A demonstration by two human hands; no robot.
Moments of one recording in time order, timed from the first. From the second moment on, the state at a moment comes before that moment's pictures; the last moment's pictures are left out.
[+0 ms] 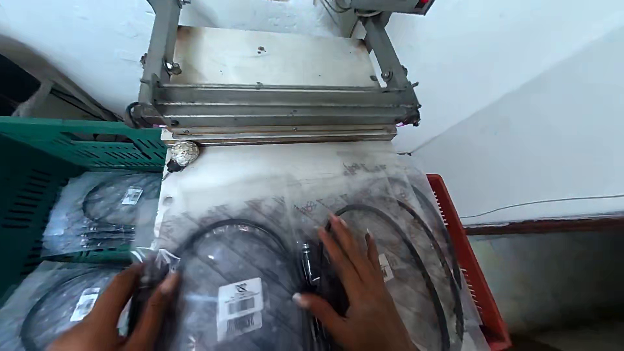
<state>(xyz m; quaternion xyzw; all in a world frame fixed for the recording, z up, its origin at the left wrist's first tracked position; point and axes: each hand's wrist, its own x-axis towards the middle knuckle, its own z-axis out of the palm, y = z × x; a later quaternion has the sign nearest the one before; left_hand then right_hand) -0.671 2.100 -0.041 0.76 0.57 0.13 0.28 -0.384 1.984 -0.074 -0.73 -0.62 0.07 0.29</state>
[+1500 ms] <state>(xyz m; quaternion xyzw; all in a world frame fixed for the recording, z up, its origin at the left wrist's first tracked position) -0.581 2.178 -0.034 0.76 0.49 0.28 0.32 -0.304 2.072 -0.032 -0.83 -0.37 0.19 0.36</state>
